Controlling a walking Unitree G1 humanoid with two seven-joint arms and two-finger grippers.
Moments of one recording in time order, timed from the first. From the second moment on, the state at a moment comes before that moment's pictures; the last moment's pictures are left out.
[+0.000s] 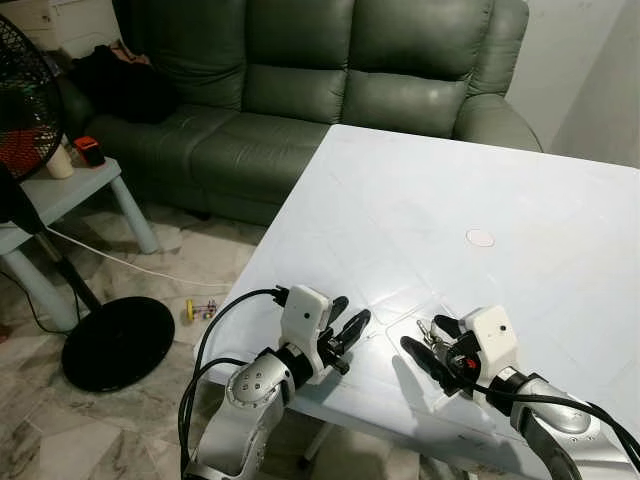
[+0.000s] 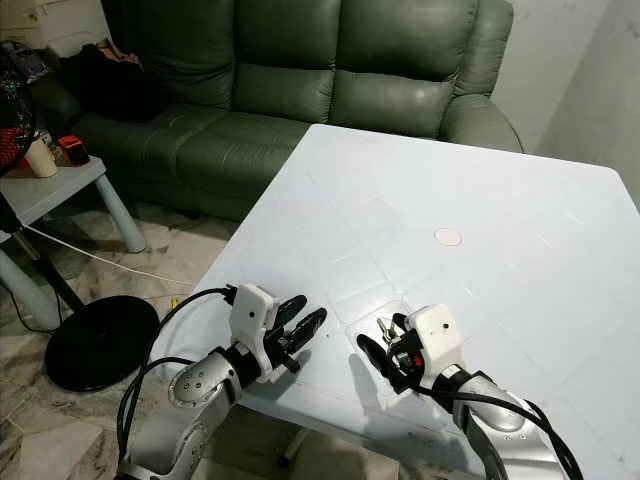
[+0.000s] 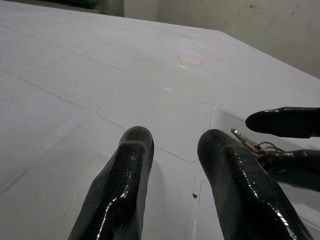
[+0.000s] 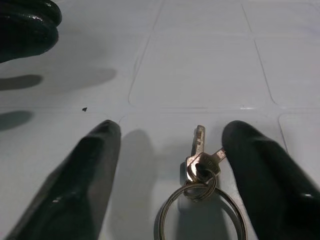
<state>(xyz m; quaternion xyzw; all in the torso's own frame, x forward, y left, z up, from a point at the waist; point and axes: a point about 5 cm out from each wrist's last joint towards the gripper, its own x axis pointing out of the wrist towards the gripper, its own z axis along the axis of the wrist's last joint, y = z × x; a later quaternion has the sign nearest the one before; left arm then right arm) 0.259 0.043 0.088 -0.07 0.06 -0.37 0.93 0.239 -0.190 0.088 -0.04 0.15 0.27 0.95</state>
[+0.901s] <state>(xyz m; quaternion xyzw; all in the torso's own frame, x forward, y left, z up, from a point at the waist) 0.258 0.043 0.089 -0.07 0.06 -0.37 0.93 0.236 -0.199 0.087 -0.05 0.18 0.26 0.95</state>
